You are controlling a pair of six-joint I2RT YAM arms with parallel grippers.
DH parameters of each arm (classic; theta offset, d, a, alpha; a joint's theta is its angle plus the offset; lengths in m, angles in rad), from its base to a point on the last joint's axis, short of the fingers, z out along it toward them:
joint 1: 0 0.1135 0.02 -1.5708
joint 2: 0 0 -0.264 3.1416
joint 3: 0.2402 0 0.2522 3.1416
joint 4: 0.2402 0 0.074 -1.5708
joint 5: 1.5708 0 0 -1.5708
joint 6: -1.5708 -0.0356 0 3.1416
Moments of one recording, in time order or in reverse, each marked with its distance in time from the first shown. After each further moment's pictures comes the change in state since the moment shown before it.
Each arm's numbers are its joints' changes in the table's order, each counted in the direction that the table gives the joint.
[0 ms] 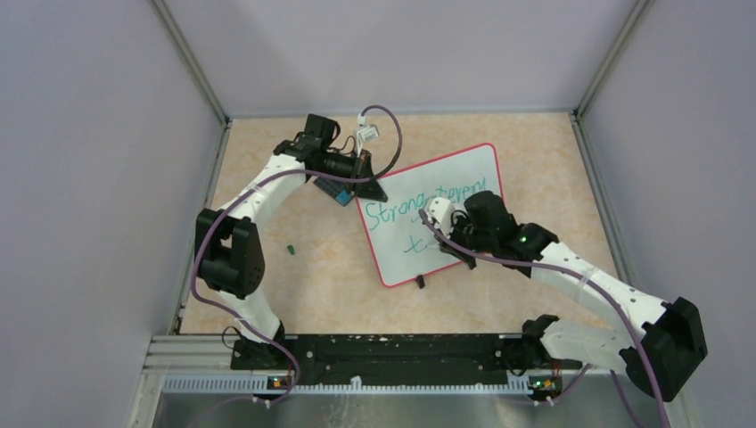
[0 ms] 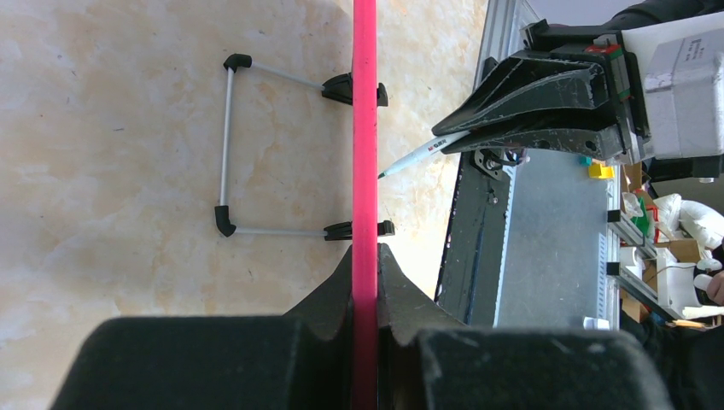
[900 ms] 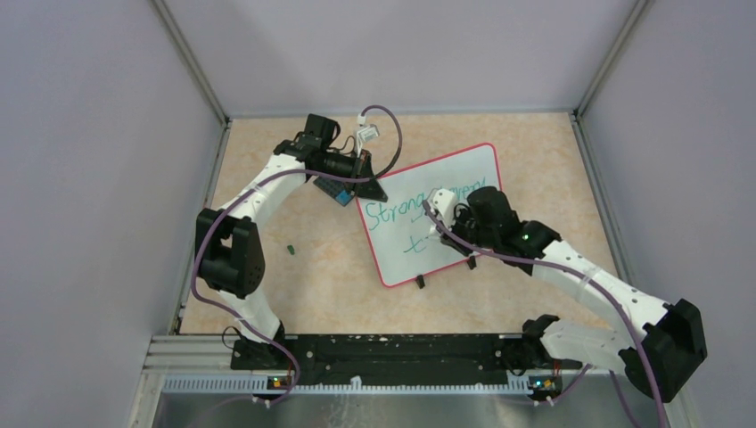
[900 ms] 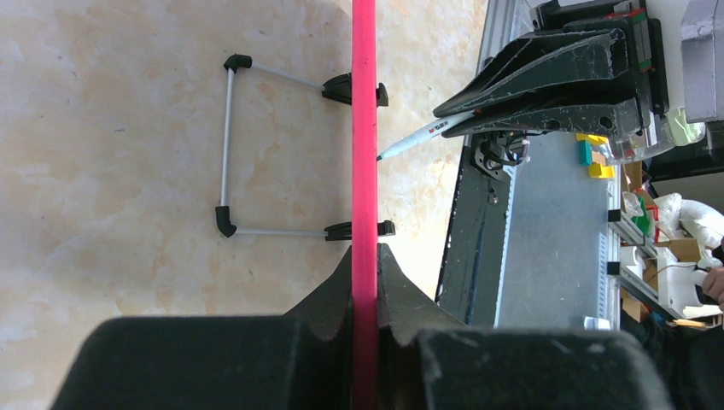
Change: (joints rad) left arm 0.000 0.003 0.002 0.003 0.001 -0.005; right arm -0.021 -0.005 0.021 -0.026 0.037 -0.030
